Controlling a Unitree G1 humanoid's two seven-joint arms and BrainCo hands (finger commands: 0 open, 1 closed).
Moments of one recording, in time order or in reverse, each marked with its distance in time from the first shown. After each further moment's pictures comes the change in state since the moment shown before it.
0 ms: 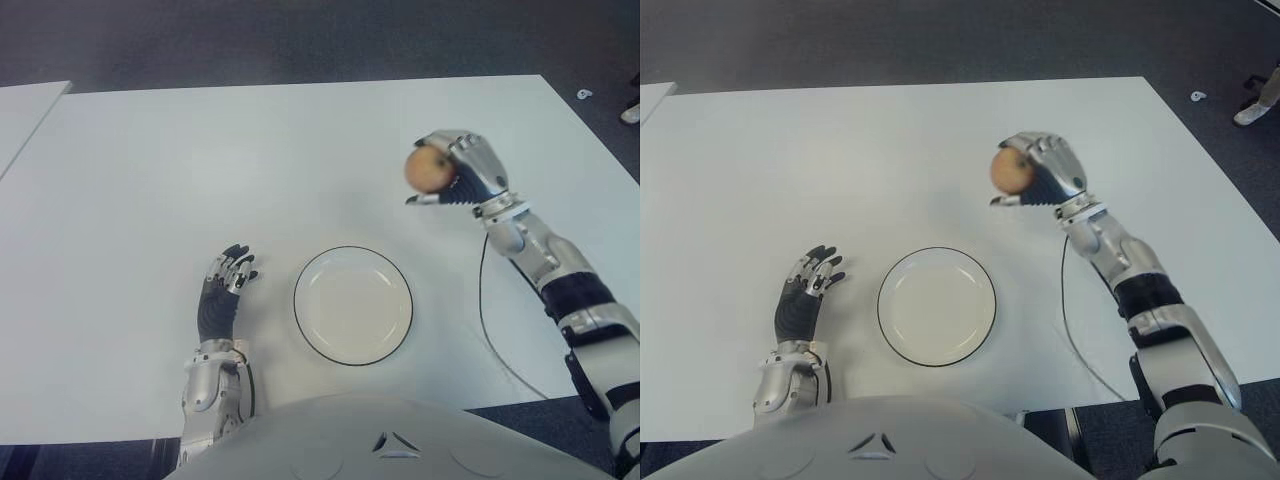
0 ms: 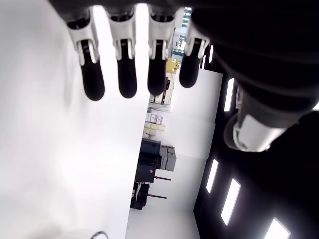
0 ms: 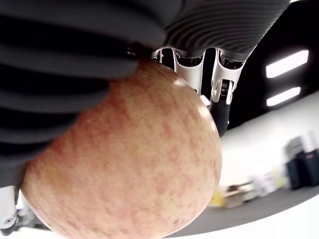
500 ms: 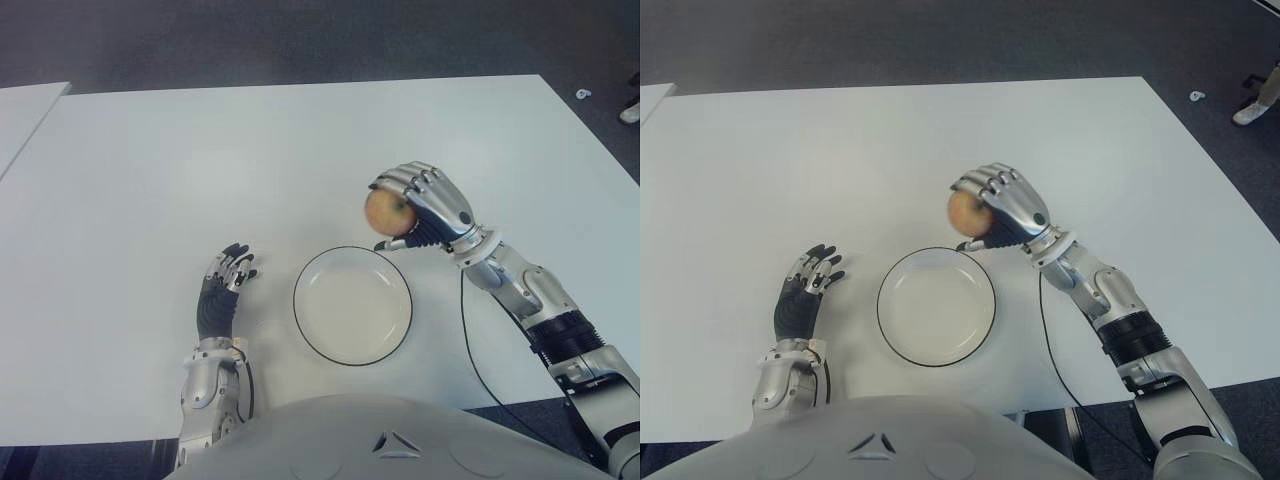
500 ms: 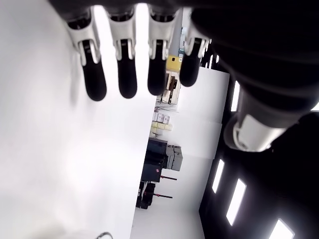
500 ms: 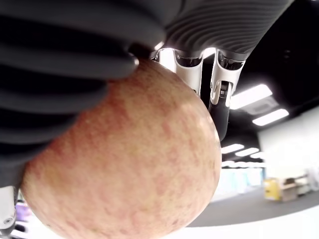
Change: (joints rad) left arm -0.006 0.000 0.014 -0.014 0.002 0.029 0.000; right arm 0.209 0.051 0.000 -0.447 -0.148 0.028 0.091
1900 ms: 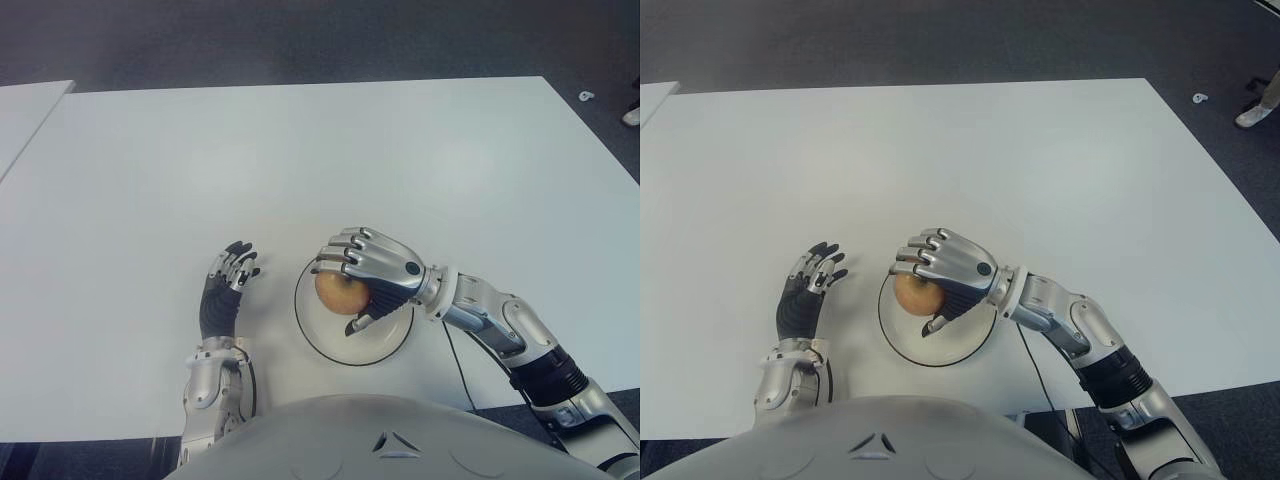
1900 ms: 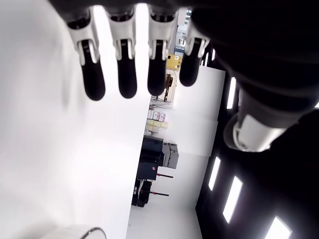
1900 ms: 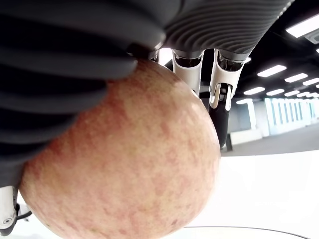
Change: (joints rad) left arm 0.011 -0.012 -0.030 -0.012 0.013 -0.019 -0.002; right arm 0.140 0.083 0.052 -0.228 -0.041 -0.135 0.400
